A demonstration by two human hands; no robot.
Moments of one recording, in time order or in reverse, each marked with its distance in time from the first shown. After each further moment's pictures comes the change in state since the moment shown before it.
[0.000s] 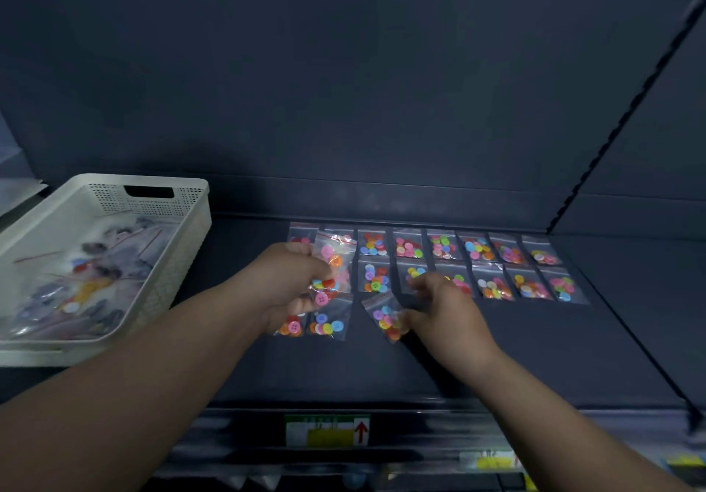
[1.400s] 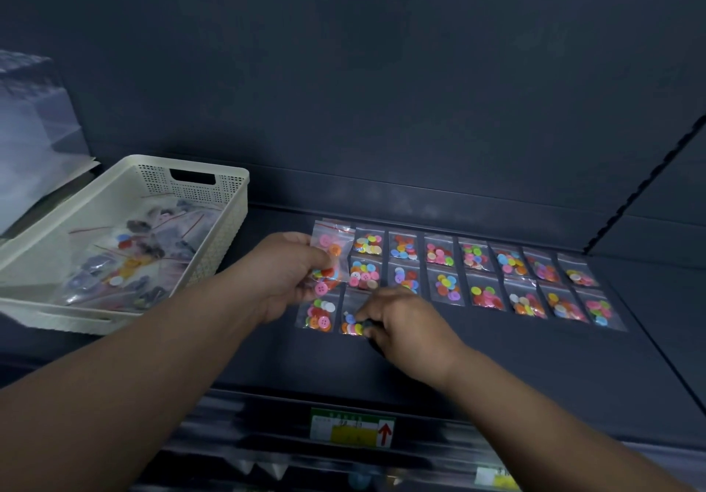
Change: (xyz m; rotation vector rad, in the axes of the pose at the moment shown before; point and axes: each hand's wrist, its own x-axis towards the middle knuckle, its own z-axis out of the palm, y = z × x) left_hand -0.006 -0.001 -0.036 -0.032 0.090 0.067; right_hand 0.007 -0.040 0.044 -0.288 -0.235 -0.674
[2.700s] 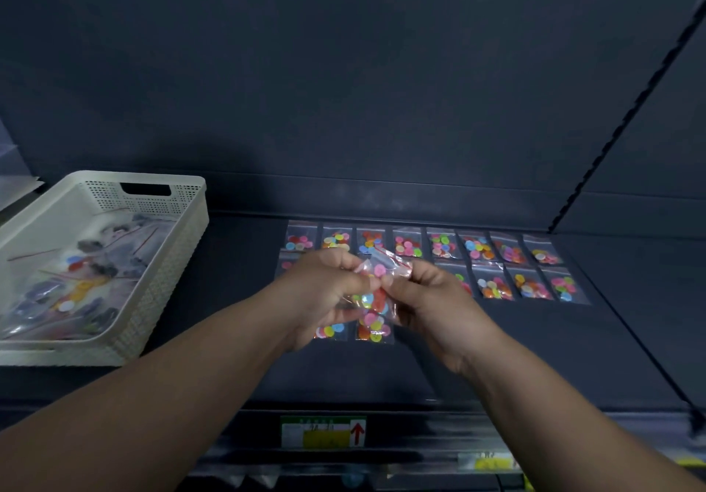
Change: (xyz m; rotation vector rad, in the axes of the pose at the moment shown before) left_hand -0.007 -0.011 0.065 0.060 -0.280 0.032; right_hand -0.028 0.005 -0.046 1.347 0.260 0.593
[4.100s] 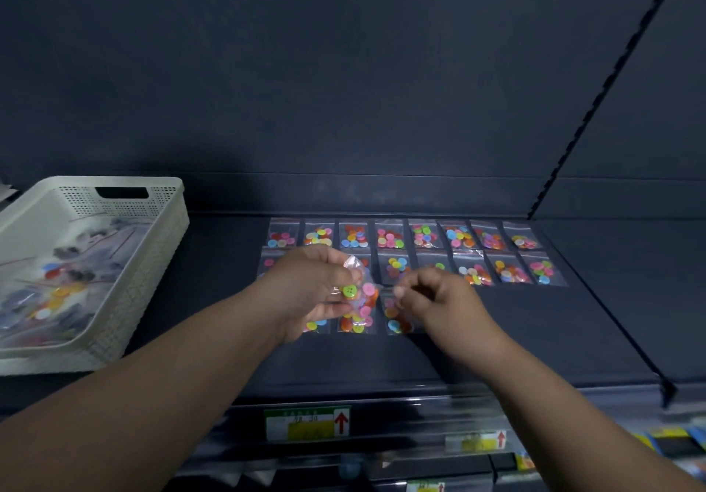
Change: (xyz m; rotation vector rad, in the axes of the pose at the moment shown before) left_hand 0.000 0.002 0.013 -0.023 0.043 -0.039; right_hand -0.014 0.012 -0.043 -0.637 0.135 -0.250
